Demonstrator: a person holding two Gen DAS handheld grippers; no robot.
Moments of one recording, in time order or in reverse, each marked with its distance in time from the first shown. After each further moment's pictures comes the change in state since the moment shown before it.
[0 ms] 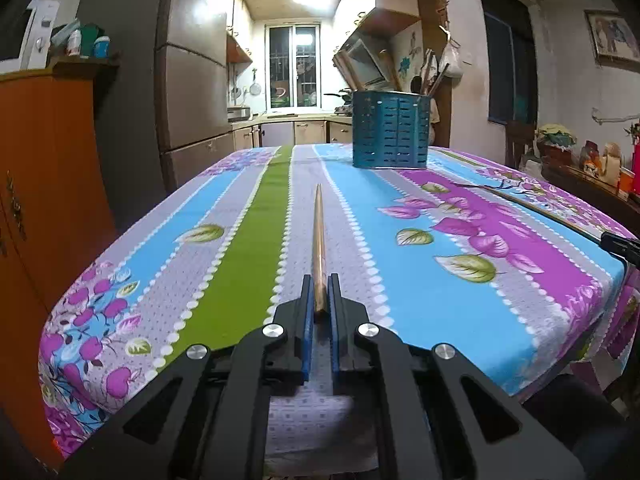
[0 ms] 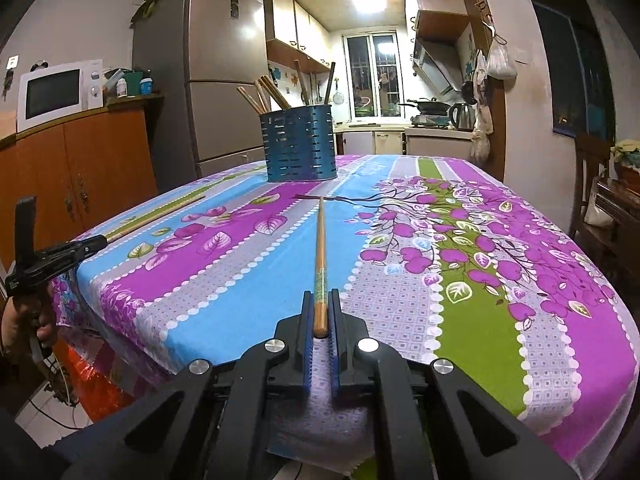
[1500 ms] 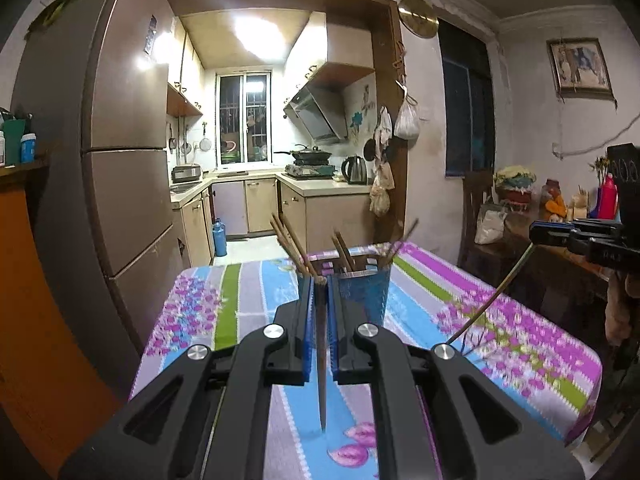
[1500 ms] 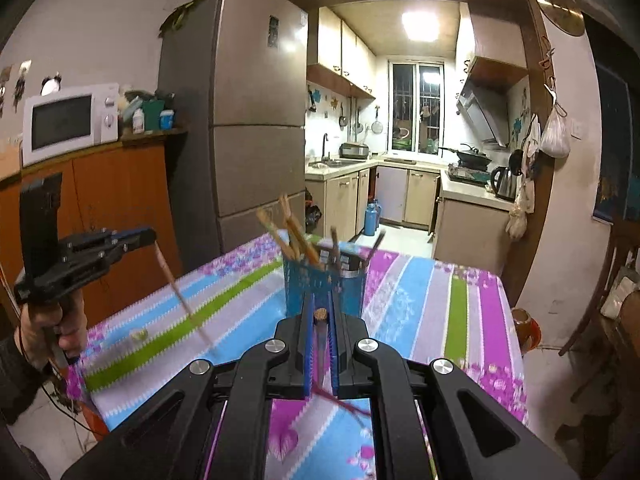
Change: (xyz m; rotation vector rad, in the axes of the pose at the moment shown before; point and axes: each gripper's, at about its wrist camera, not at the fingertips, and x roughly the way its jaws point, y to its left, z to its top) left arm 0.028 -0.031 0.238 0.052 -0.158 -0.173; right arm 0.045 0.020 0.284 -0.134 -0.047 0.081
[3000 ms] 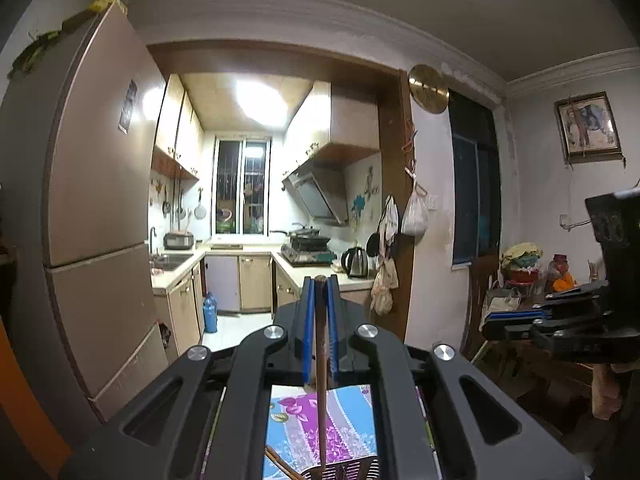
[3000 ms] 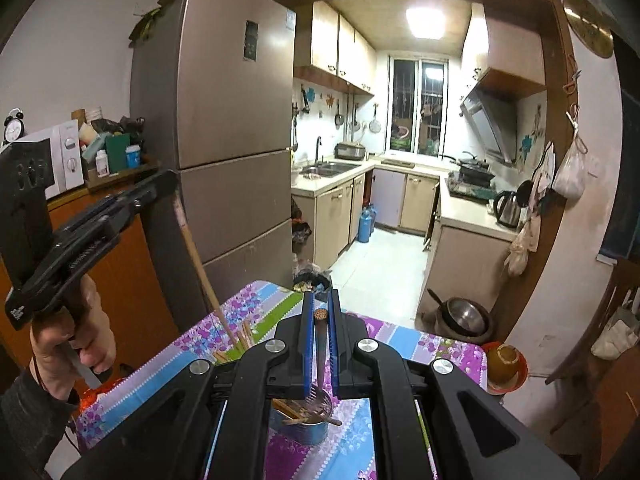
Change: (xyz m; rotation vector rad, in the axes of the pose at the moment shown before) left arm 0.099 0.004 0.193 -0.030 -0.235 -0.017; right arm 0.098 -0.047 0.212 -0.020 0.080 -0.004
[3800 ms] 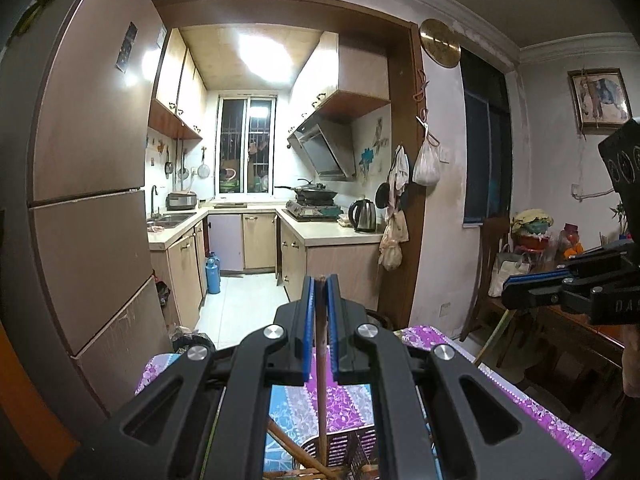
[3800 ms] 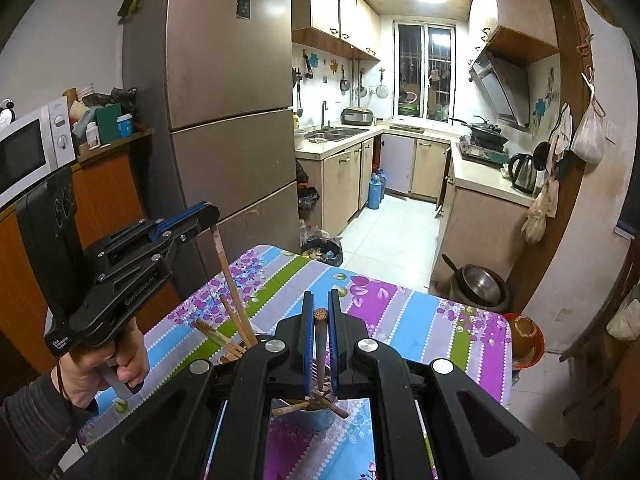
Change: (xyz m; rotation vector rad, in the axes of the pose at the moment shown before) left arm 0.054 0.014 -0.071 -0.005 0.134 0.018; right arm 0.064 -0.003 -0.039 0.024 0.111 0.041
